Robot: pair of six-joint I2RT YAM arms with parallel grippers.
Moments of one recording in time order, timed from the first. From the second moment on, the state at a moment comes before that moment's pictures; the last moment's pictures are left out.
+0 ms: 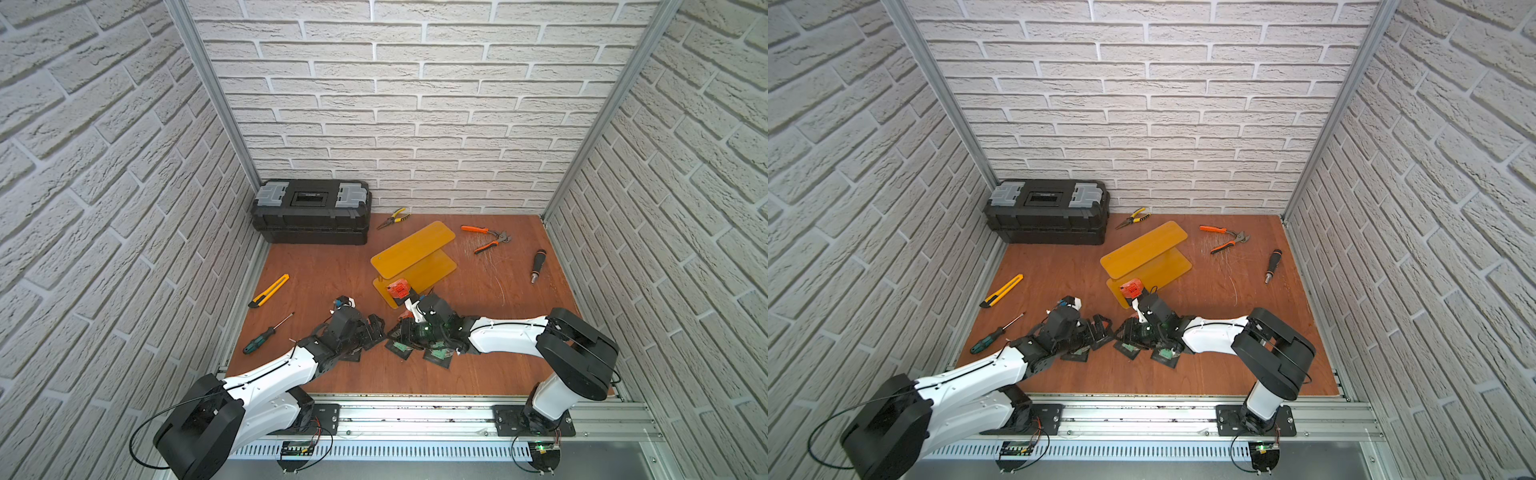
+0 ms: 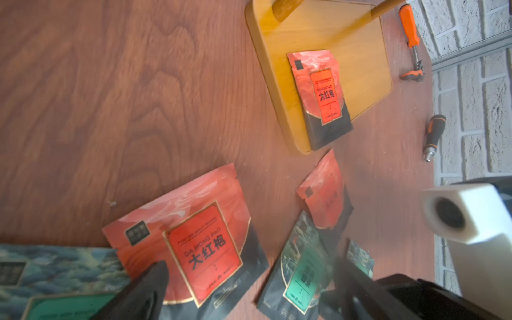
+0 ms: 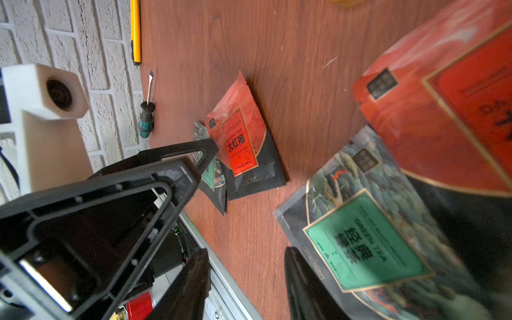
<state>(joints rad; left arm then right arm) -0.66 1.06 0.32 -0.03 0.01 -0.96 0.85 1.66 0.73 0.19 -0.38 1.11</state>
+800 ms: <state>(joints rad) -0.67 1.11 0.30 0.07 0.01 -0.98 0.87 1.78 0.76 0.31 -0.33 1.25</state>
